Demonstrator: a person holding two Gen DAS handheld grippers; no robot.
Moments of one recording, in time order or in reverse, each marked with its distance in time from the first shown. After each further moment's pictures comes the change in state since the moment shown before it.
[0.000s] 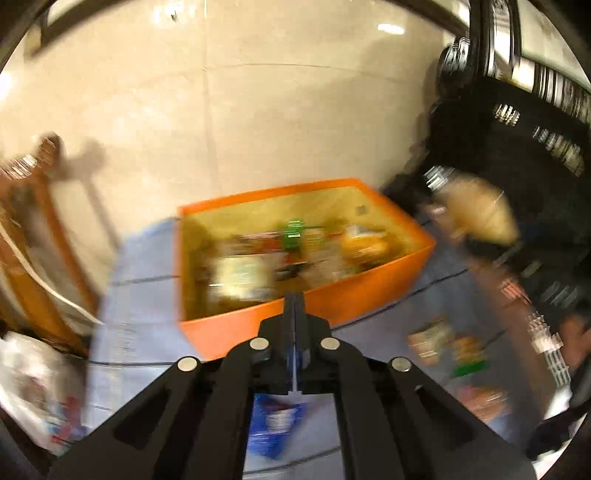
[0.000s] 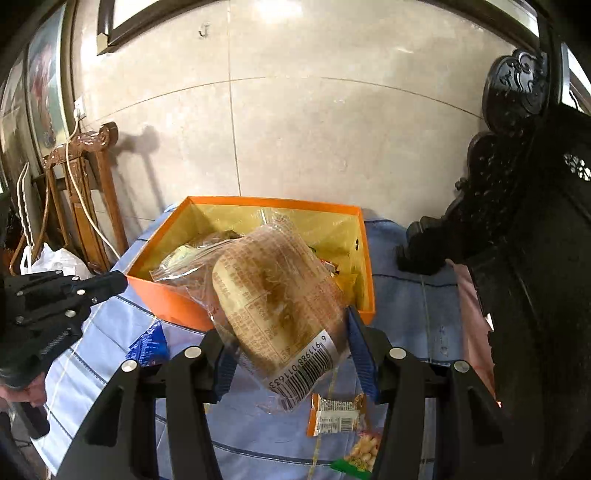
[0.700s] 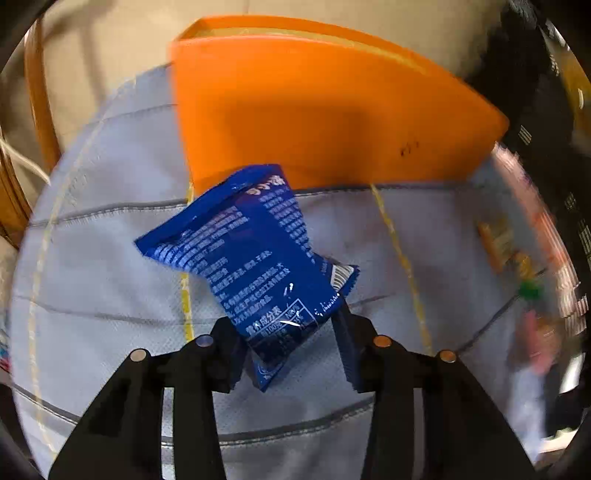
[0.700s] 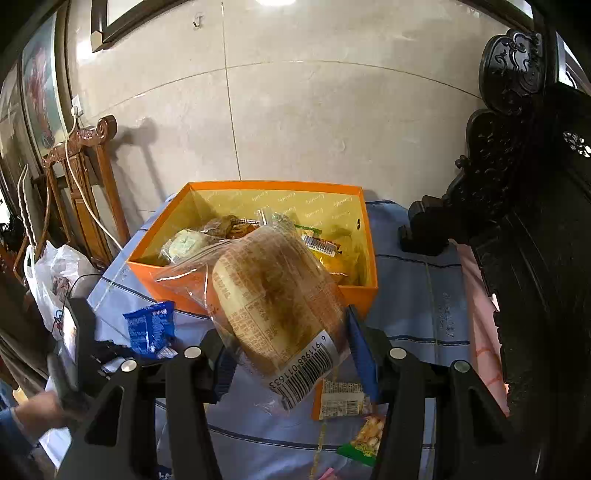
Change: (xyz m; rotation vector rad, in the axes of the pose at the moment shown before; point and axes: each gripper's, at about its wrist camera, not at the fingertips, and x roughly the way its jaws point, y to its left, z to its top) left arm 0.111 0.028 -0.117 -0.114 0.327 -0.060; right arm 0.007 -0.008 -0.015 0.036 0.050 0.022
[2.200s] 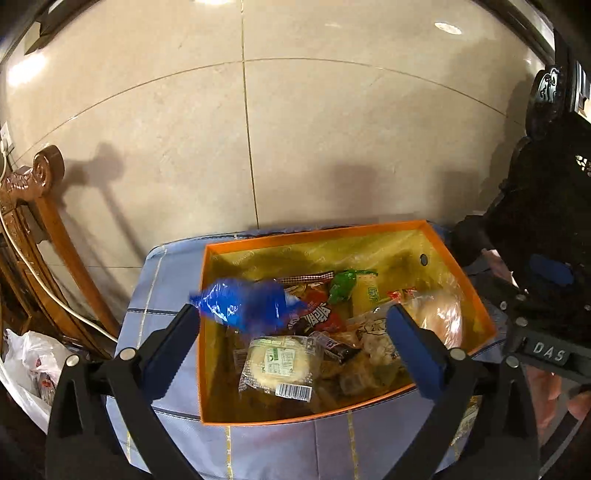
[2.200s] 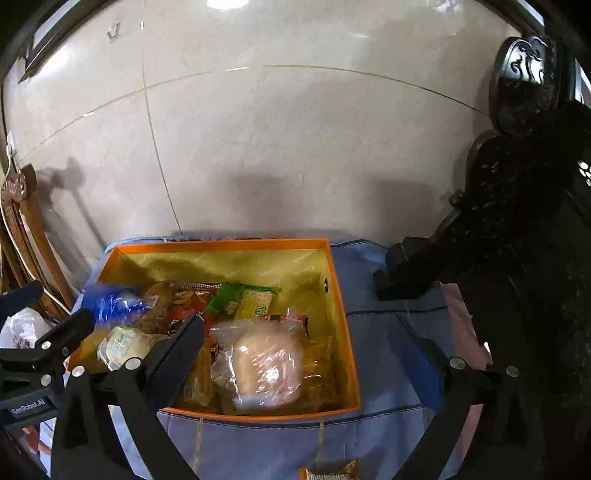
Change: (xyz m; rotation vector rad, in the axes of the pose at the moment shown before) left arm -0.099 -0.022 0.199 -0.051 -0.255 0.161; right arm 0.073 -0.018 0.093 0.108 -0.014 -0.165
